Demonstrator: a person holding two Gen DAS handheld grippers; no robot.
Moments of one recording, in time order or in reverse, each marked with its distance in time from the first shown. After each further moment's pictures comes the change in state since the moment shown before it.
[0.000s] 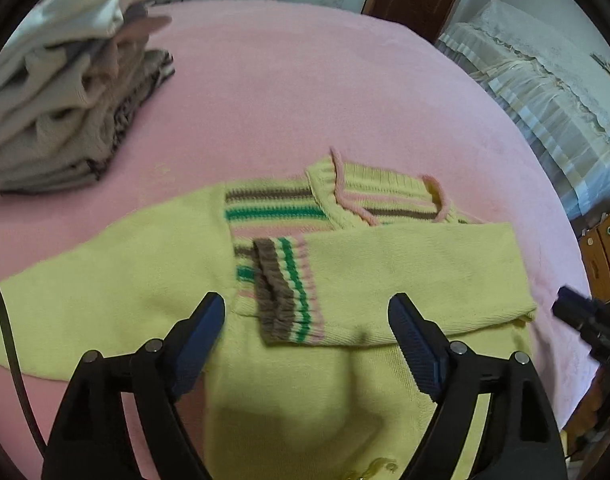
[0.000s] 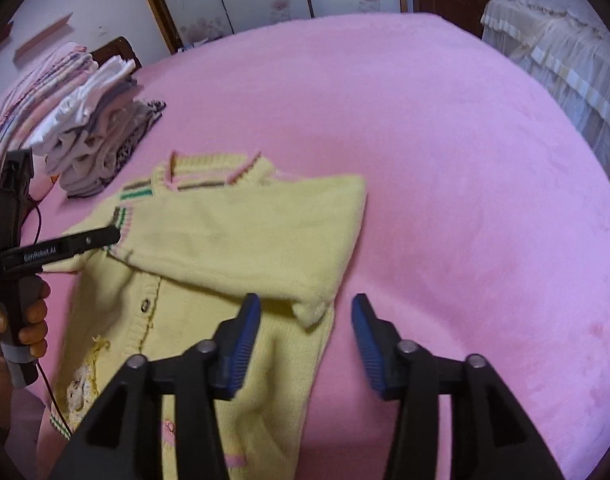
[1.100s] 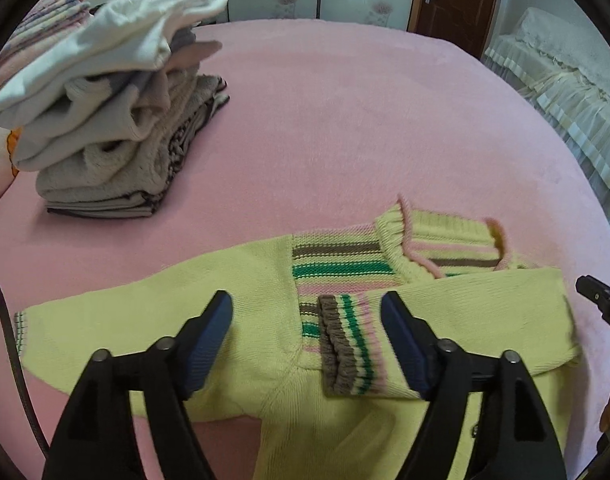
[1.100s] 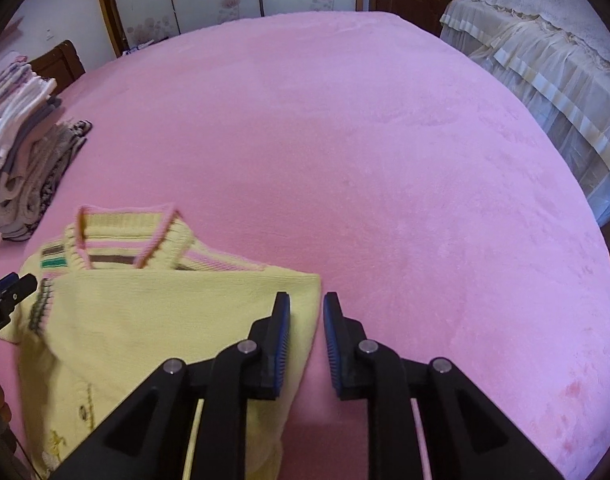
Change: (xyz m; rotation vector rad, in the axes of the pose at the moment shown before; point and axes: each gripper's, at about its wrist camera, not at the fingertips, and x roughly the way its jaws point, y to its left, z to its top) left arm -0.008 0.004 0.016 -0.040 -0.072 0.210; right arm 0.053 -0.012 0.049 0.044 0.019 -0.183
